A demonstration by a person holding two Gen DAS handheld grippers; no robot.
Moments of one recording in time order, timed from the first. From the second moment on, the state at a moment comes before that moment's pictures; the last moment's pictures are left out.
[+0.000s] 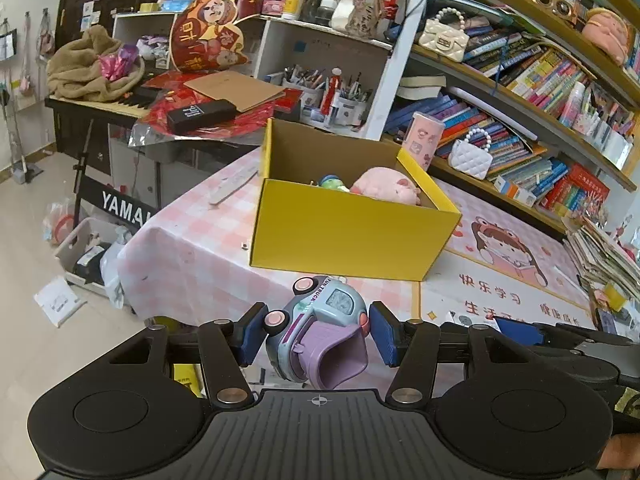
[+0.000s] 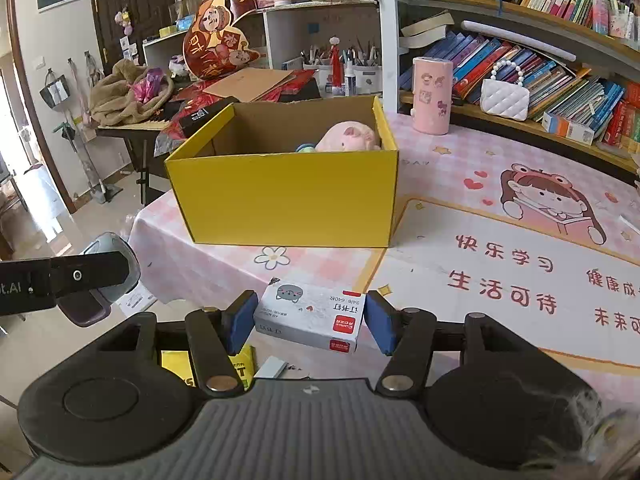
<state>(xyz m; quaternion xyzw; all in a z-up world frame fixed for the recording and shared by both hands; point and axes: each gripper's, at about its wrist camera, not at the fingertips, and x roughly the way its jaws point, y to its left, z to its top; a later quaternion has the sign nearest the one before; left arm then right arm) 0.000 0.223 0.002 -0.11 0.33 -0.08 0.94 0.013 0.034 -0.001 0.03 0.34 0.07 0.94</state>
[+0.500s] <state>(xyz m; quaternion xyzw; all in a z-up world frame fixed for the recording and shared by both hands) 0.064 0.217 0.031 -0.08 0.28 -0.07 0.96 0.079 0.038 0.016 0.01 0.29 0.11 0.95</state>
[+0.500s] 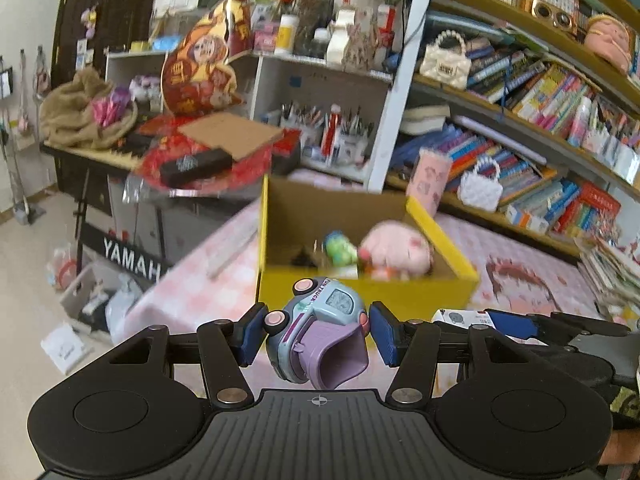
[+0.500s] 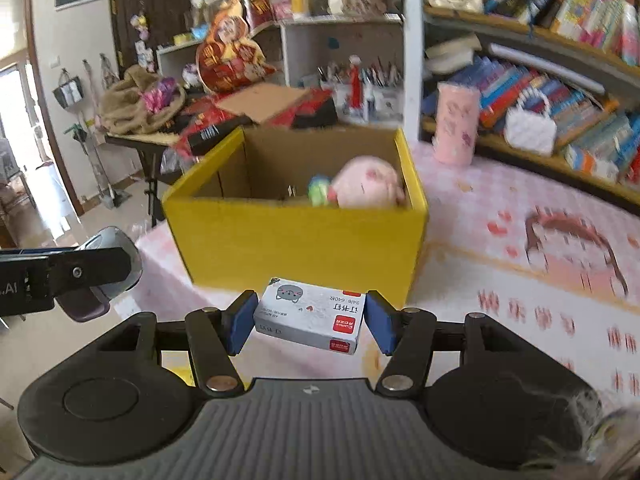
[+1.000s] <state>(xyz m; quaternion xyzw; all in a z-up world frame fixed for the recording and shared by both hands) 0.192 0.183 0.020 -0.08 0.30 -0.03 0.95 0.208 0.045 0.017 -0.03 0.31 0.18 0.93</state>
